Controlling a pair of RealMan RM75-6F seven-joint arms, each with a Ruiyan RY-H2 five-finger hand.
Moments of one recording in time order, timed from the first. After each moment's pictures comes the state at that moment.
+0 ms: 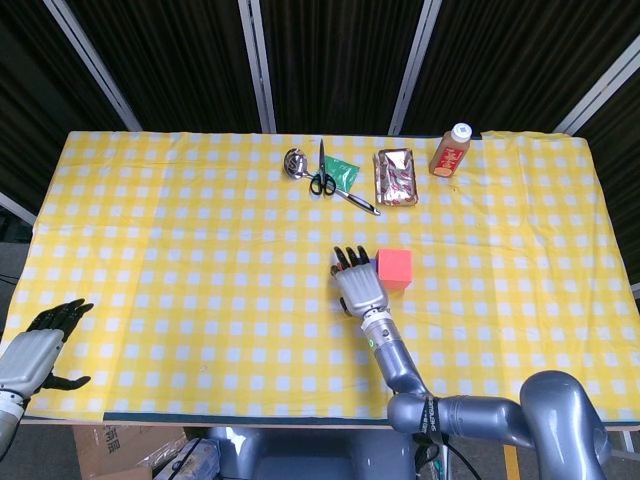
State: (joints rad) left arm -0.21 -0.95 0.06 -1.79 1.36 1.13 0.02; right arm 0.94 -1.81 0.21 -1.40 -0.65 1.06 -0.81
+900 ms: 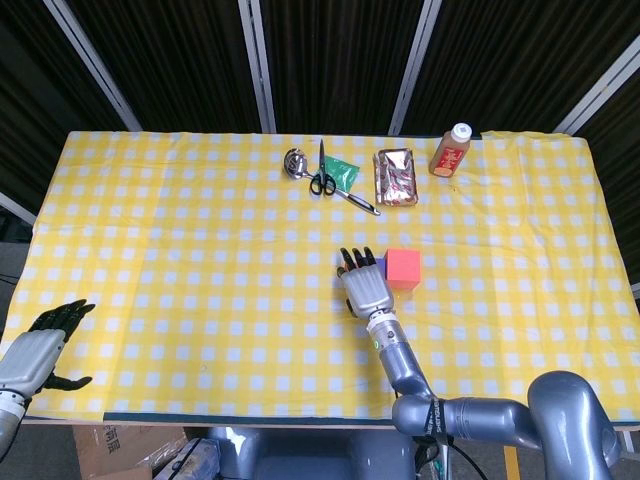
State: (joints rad) left arm -0.22 -0.95 0.06 -1.80 1.36 1.12 0.02; right arm 0.93 -1.79 0.21 -1.45 -0.64 1.08 -0.84
